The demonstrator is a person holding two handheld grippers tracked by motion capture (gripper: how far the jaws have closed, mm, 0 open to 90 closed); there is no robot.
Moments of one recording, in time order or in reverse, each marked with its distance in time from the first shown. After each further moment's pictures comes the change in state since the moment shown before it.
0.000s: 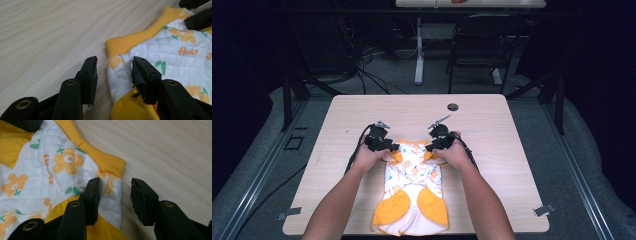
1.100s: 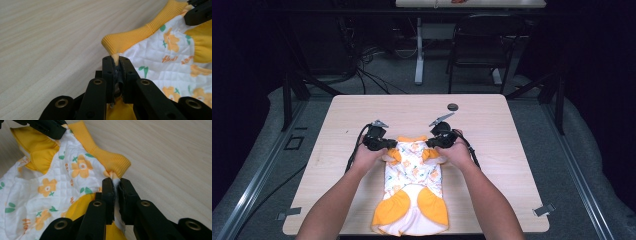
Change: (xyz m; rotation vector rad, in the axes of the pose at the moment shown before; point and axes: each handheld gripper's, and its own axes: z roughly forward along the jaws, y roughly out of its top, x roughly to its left) left arm -0.008 0.004 -0.022 -0.064 -0.040 -0.010; right arm 0.009 0.005 -0.030 -0.097 0.053 -0.039
